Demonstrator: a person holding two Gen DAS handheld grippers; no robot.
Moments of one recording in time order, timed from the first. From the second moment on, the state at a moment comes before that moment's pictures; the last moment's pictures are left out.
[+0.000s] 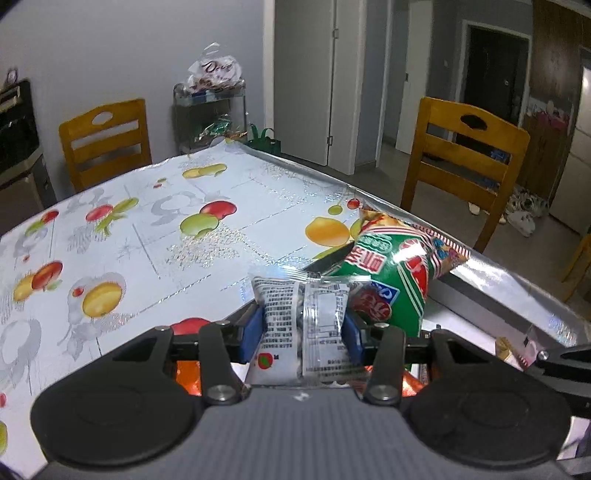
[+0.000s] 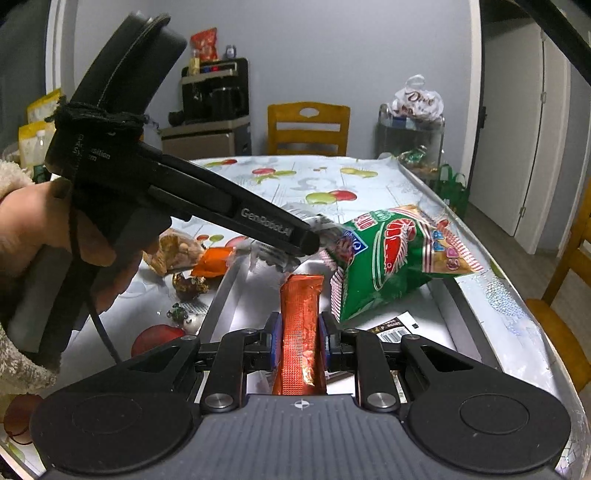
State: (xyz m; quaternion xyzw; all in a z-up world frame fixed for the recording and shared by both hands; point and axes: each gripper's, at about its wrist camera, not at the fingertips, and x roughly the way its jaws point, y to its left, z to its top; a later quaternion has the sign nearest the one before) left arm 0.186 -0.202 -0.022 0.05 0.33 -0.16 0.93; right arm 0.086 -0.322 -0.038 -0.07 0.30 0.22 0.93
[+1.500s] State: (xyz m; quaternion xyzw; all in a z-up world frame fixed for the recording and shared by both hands) left arm 0.144 -0.183 -0.007 0.05 0.30 -0.18 0.93; right arm 0.074 -0.316 -0.031 -0.05 0.30 0.20 0.93
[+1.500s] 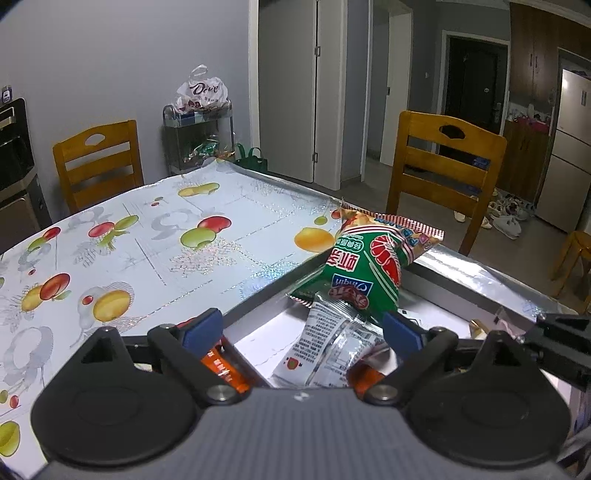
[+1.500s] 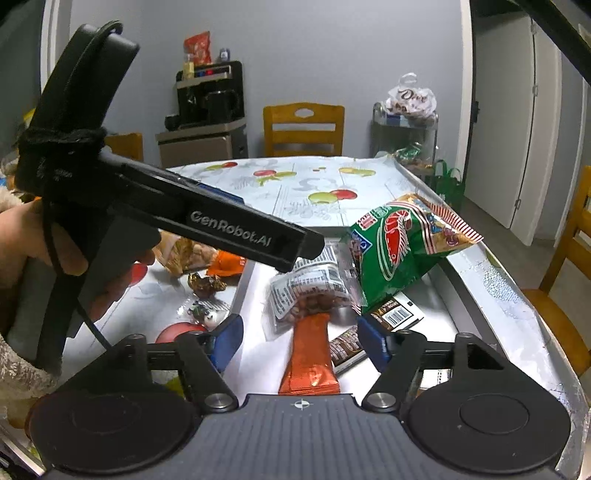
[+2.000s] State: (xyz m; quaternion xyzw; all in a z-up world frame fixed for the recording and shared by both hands) left arm 0.117 -0.123 0.013 0.04 0.27 -0.17 0.95; right arm 0.064 -0.296 -0.014 -0.05 0.28 0.19 0.94
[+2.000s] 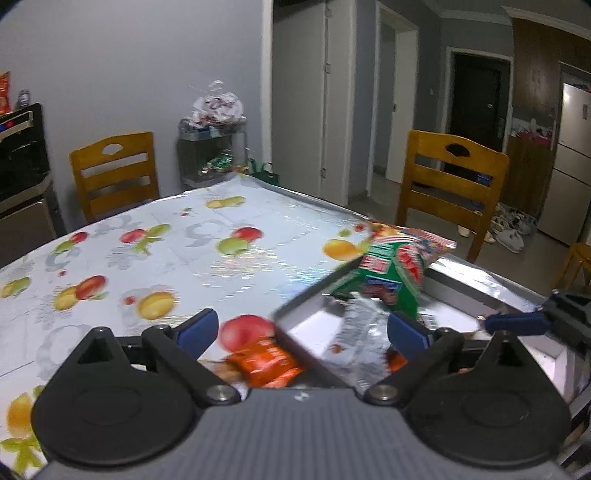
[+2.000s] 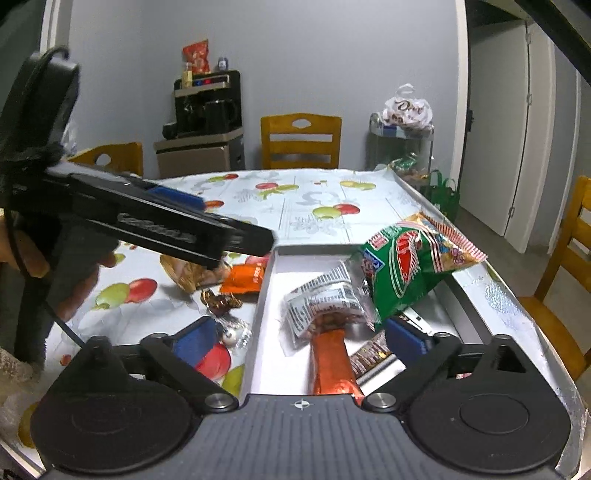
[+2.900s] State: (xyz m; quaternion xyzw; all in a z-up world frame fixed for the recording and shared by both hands) left arm 0.145 -0.051 -0.043 0.02 0.30 -0.12 0.95; right arm 0.063 -0.220 -0.016 -0.09 0.28 0.25 0.92
